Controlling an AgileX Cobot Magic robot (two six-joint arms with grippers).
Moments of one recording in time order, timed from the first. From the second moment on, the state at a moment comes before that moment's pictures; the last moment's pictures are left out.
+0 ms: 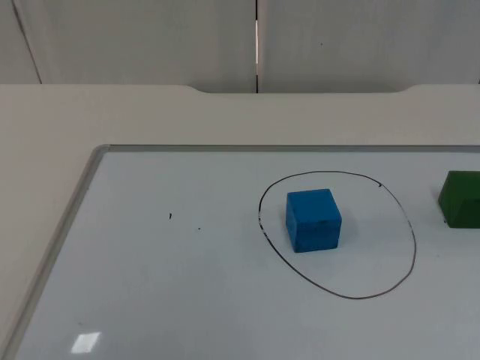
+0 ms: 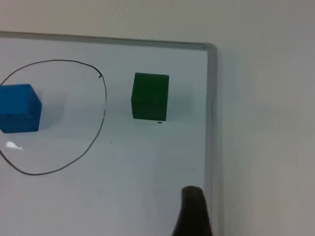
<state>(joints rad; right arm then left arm) 0.04 0.42 -0.60 -0.02 0.93 0.00 -0.22 0.00 -0.50 -0.08 1.07 0.07</state>
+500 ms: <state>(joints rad) 0.04 1.01 -0.78 -0.02 0.75 0.00 -0.22 0.00 -0.50 -0.08 1.07 0.07</state>
